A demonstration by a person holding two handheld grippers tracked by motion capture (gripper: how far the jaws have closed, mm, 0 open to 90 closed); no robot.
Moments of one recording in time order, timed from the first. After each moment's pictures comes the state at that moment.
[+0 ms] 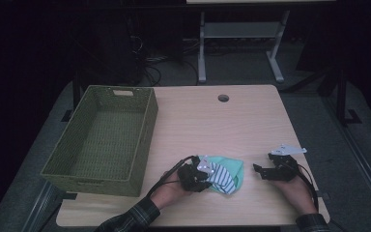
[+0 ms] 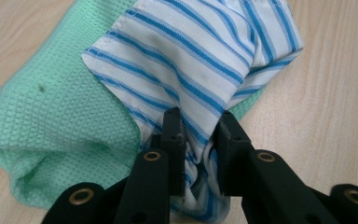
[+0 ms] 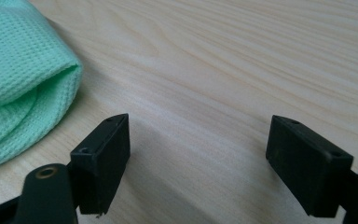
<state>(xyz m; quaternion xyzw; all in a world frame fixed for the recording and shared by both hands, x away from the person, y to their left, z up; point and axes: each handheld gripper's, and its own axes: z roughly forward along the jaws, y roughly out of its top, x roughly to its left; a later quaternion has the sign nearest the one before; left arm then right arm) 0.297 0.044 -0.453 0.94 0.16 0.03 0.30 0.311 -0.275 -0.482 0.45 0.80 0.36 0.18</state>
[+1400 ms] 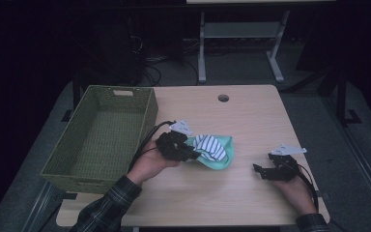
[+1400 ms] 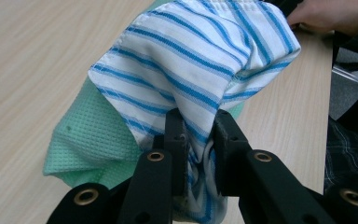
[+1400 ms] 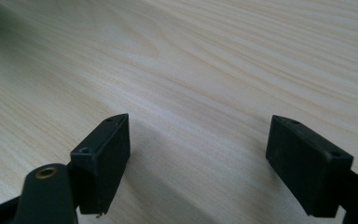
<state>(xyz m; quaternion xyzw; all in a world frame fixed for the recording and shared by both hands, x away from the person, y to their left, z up) 0.338 0.097 -0.350 0.90 0.21 0.01 0.38 0.311 -0.275 -0.482 0.45 0.80 0.36 0.18</state>
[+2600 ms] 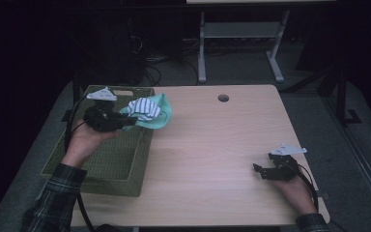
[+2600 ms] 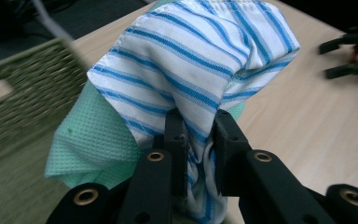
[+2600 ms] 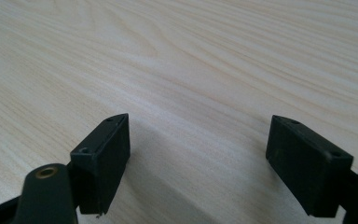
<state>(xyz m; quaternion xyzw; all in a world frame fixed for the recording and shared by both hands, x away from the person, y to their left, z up) 0.364 0.266 -0.289 0.84 0.35 0.14 0.39 0.311 -0.275 -0.482 0.46 0.80 0.36 0.18</state>
